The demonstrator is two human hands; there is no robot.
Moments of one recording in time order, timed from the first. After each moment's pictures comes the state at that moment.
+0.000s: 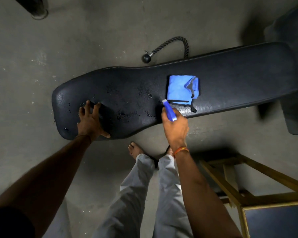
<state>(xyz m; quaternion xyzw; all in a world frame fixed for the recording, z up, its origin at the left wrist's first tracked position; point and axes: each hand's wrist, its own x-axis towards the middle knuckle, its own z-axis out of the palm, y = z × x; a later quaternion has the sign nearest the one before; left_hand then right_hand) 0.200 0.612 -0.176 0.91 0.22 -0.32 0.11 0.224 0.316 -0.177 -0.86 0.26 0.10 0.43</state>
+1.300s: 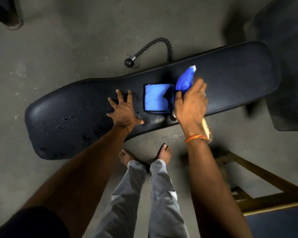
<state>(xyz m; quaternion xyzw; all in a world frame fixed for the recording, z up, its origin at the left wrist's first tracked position) 0.321 0.408 -0.182 0.91 0.15 -0.37 0.06 0.329 0.212 -0.142 -0.95 0.16 0.03 0.27</state>
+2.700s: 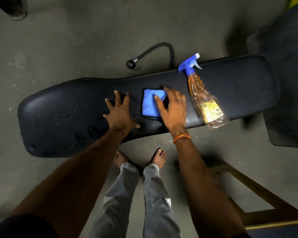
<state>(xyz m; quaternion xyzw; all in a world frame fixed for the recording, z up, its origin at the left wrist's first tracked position) 0.320 0.410 -0.191 0.92 0.19 -0.33 0.11 0.344 0.227 -0.224 -0.94 0.02 0.05 0.35</state>
